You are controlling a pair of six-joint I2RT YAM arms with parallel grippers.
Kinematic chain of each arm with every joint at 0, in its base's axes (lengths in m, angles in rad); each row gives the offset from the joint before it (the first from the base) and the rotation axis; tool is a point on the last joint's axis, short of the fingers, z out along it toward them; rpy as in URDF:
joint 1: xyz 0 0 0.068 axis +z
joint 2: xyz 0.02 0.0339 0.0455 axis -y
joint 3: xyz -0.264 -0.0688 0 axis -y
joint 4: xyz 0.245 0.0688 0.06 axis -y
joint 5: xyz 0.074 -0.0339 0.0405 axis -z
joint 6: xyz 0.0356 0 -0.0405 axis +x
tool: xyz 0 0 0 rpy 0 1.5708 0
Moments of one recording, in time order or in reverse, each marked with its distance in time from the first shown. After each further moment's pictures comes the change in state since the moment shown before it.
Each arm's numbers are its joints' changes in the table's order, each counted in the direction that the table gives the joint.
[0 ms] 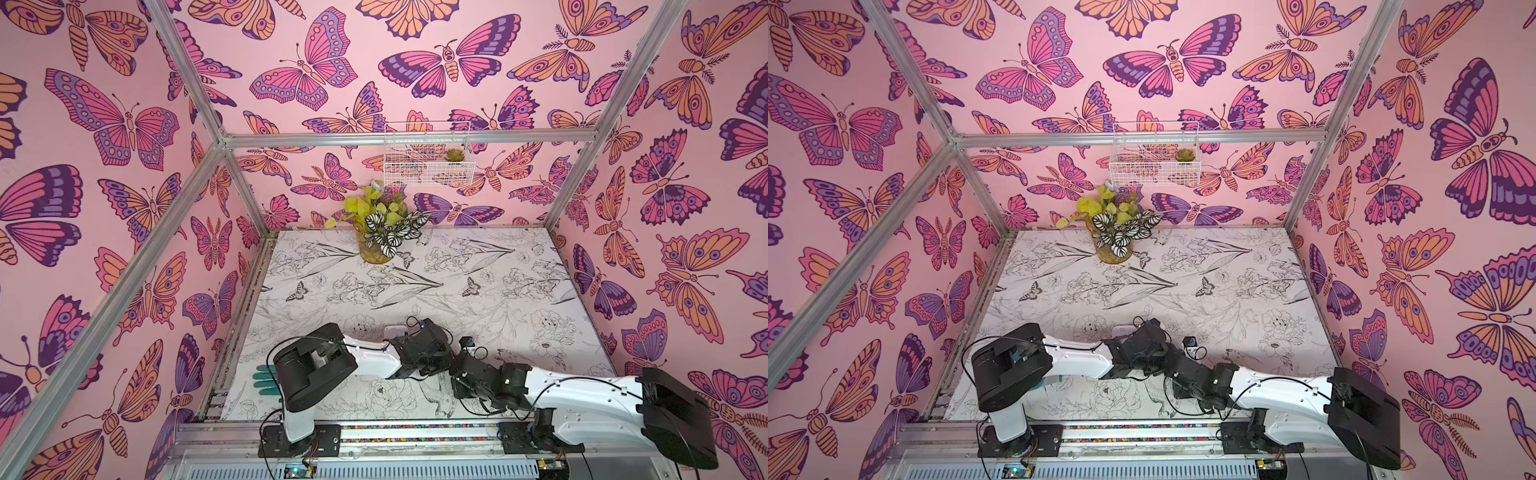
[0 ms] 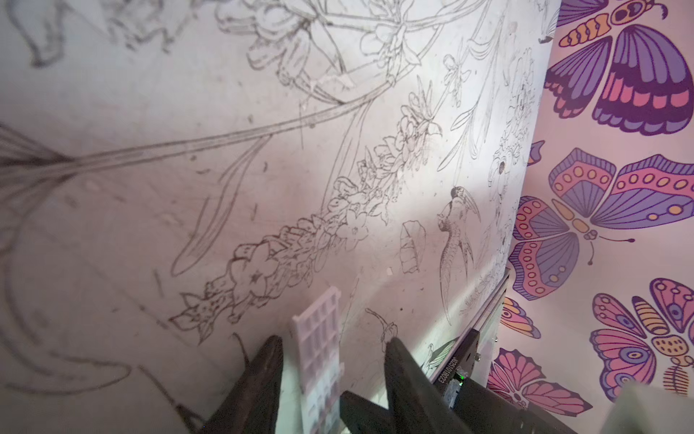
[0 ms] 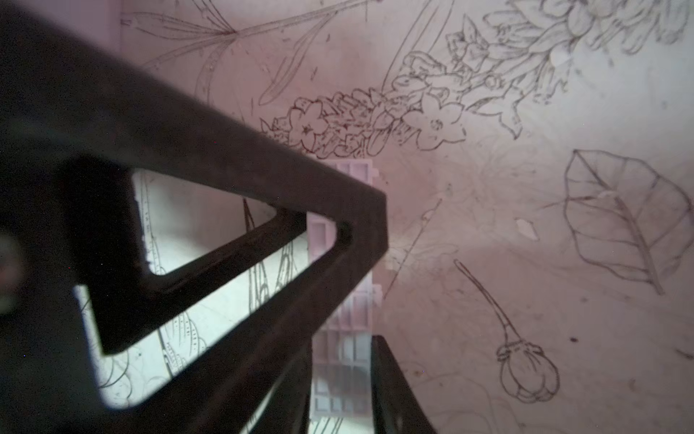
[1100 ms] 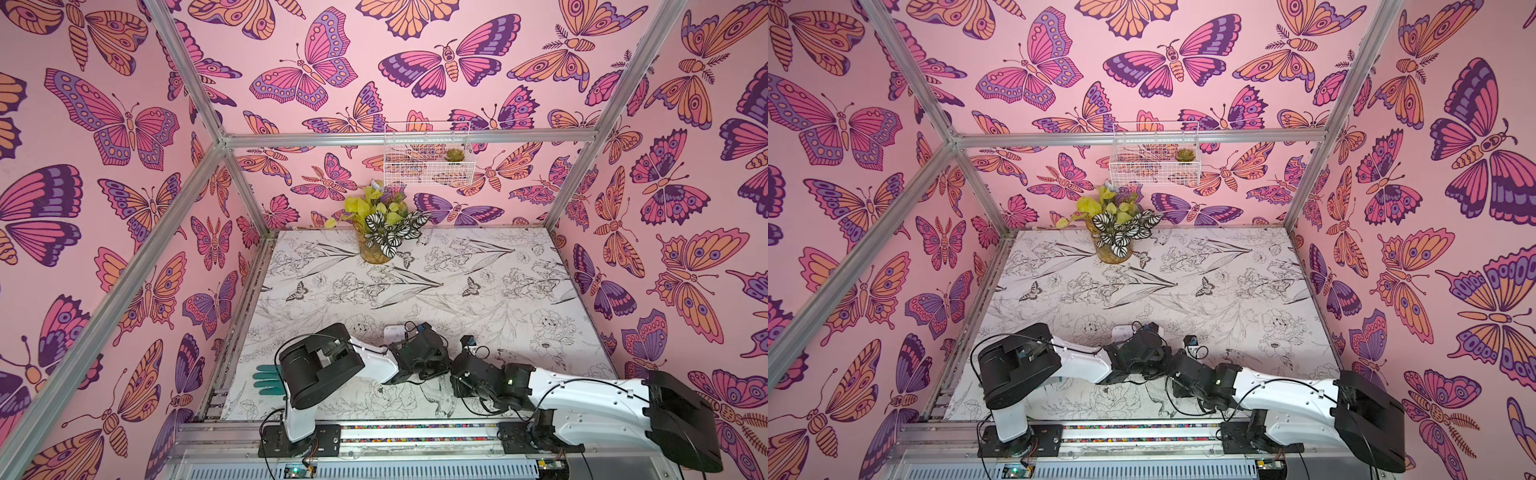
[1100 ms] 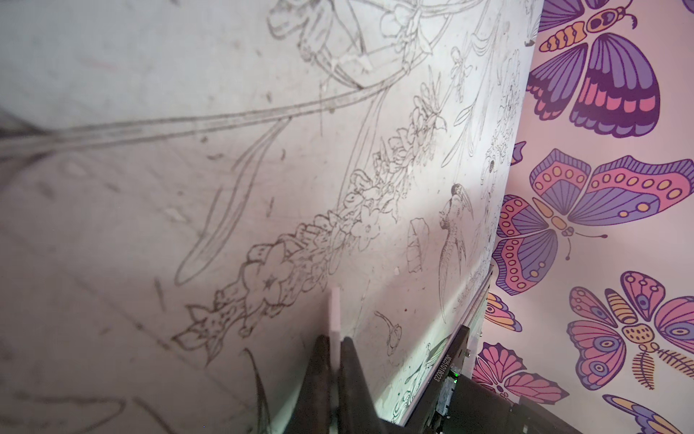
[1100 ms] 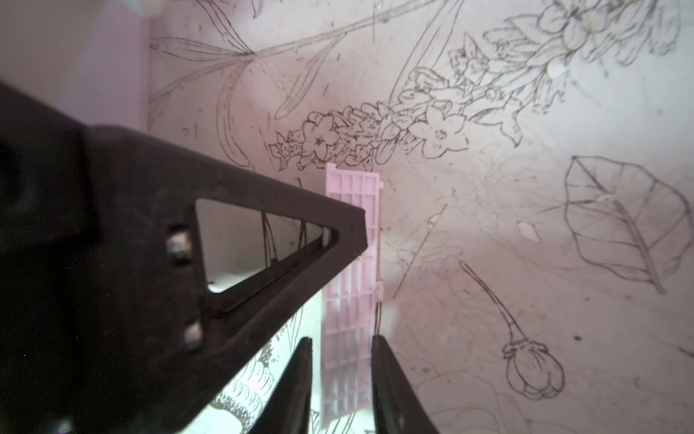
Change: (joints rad) left arm 0.000 -0.027 -0.080 0.169 0.017 -0.032; right arm 0.000 0.047 -0.001 -0.004 0.003 0.015
